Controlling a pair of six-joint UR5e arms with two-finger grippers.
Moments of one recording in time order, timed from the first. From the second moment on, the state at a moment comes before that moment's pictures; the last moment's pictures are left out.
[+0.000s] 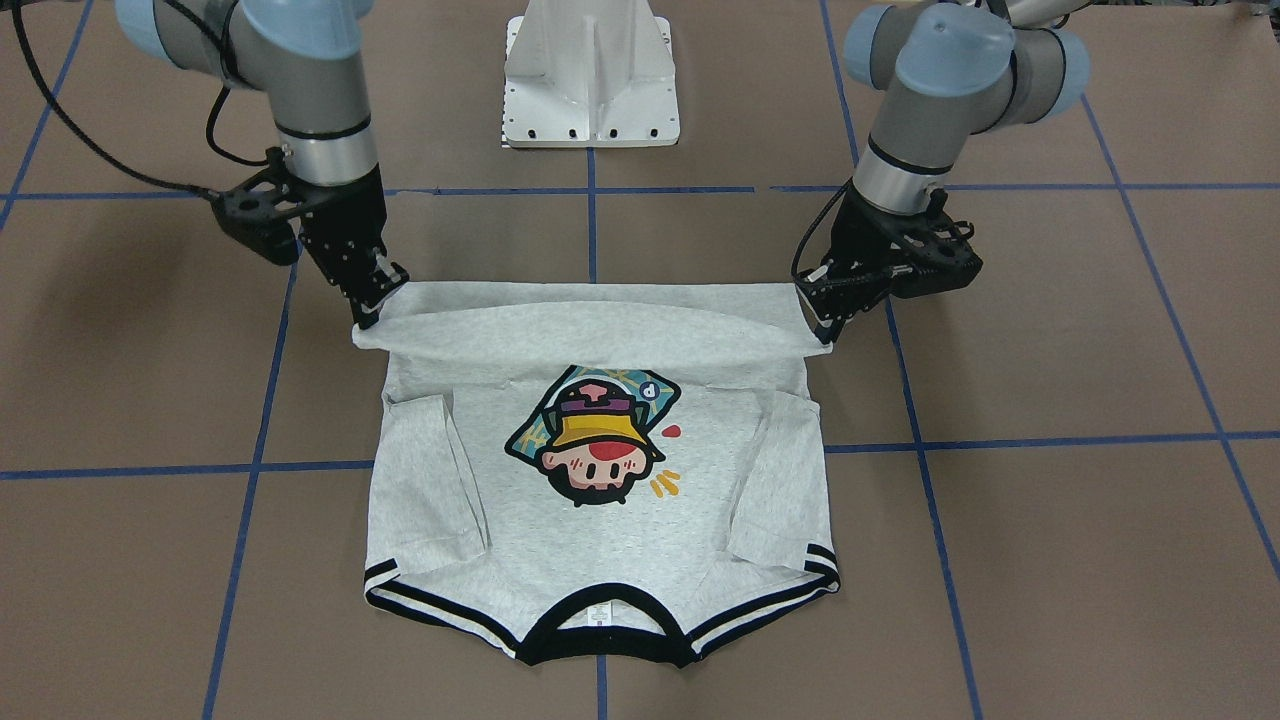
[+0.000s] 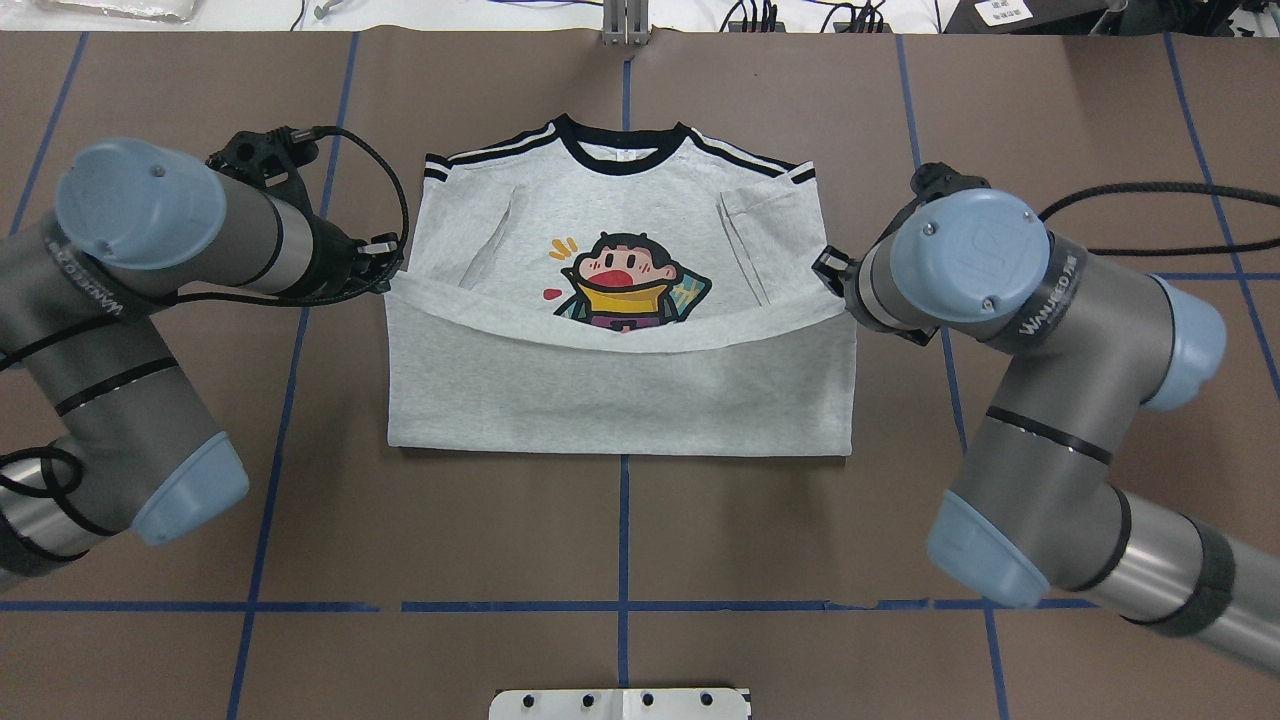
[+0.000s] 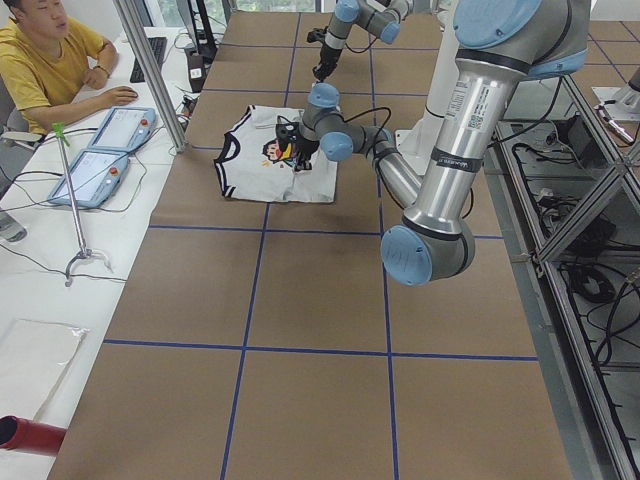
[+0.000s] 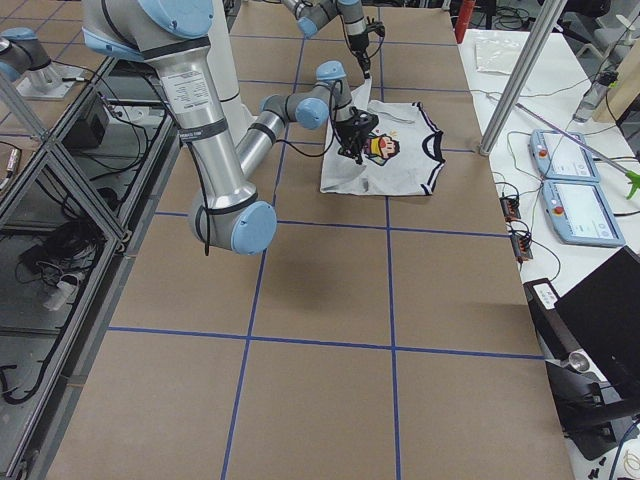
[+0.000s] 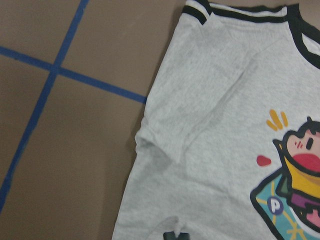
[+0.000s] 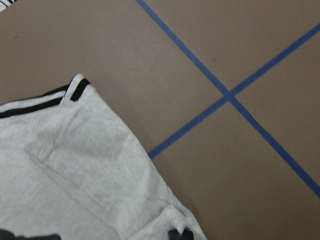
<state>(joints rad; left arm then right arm) -0.73 -1.97 -1.82 -1.86 -1.82 -1.43 0.65 -1.12 1.91 -1.66 1.62 1.75</state>
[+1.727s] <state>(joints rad) -0.84 -2.16 -1.30 -2.27 -1.81 -1.34 0.79 -0.80 1.22 -1.33 1.63 1.66</state>
